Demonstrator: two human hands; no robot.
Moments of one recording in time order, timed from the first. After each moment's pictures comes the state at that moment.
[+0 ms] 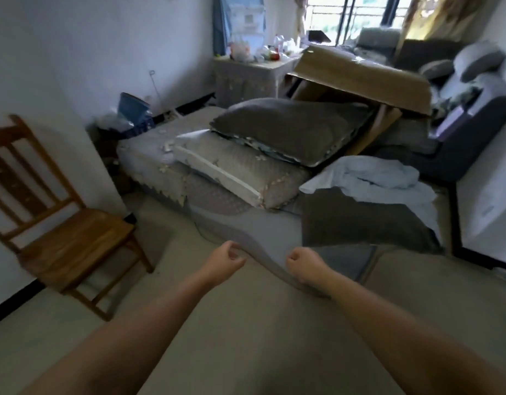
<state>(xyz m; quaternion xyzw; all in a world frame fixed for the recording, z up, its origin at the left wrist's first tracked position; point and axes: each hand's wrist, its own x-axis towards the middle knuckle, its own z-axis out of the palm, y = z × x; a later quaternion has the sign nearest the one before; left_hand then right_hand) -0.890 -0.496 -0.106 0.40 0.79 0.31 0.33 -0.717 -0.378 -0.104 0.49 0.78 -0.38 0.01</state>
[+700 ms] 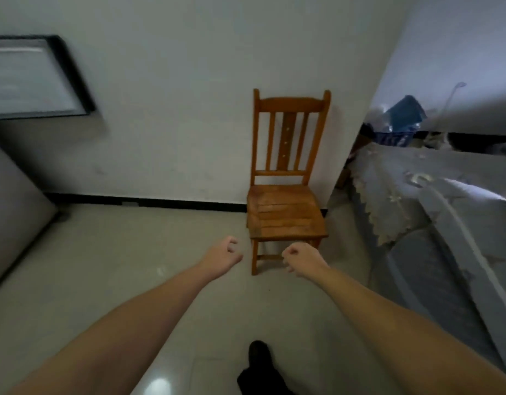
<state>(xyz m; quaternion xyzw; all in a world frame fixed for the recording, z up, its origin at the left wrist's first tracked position) -1.183 -0.774 -0.125 -0.07 0.89 0.41 0.19 -1.194 -0.561 -0.130 0.08 0.89 -0.39 0.23</state>
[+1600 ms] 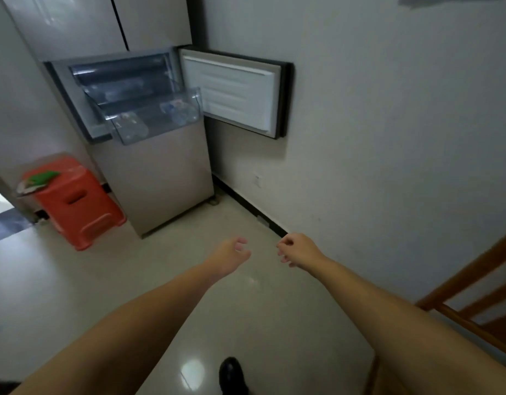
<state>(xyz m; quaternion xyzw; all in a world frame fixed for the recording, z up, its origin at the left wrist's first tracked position) -1.369 -1.123 -0.116 -0.40 0.79 0.46 -0.02 -1.513 -1.002 -0.110 -0.29 0.84 -0.33 0.33</state>
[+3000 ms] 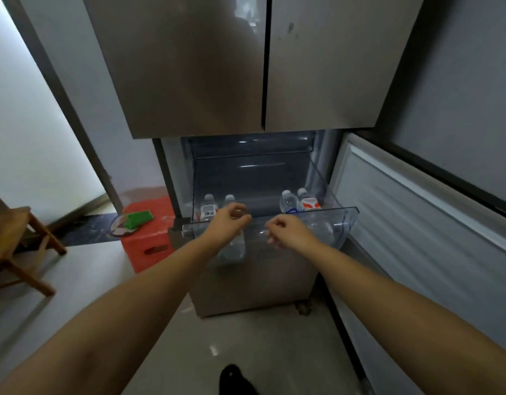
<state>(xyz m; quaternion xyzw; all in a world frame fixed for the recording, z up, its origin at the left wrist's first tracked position) -1.516 -1.821 -0.032 -0.54 0.64 0.45 -0.31 -1.679 -1.790 -0.041 -0.54 0.64 -0.33 0.43</state>
